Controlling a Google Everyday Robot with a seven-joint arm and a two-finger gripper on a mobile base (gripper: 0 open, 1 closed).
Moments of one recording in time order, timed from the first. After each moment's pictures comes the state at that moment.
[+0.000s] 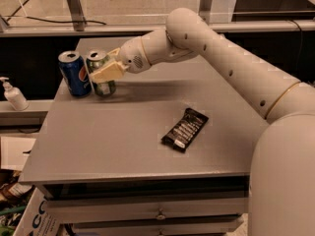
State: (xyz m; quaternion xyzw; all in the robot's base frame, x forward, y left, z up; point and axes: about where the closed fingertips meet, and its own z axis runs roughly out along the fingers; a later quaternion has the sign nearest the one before) arm 0.639 0.154 0.869 -0.58 0.60 0.41 0.37
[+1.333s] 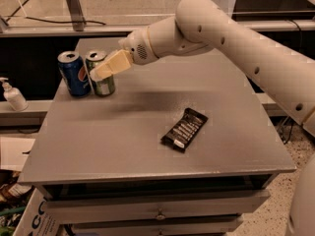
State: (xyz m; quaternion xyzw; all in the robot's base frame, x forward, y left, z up) arm 0.633 0.133 0.910 -0.50 0.67 0.38 0.40
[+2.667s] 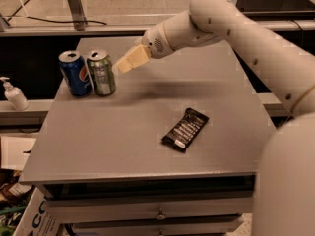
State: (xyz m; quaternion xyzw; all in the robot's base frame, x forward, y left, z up) arm 0.678 0.078 0.889 -0.50 0.70 0.35 0.37
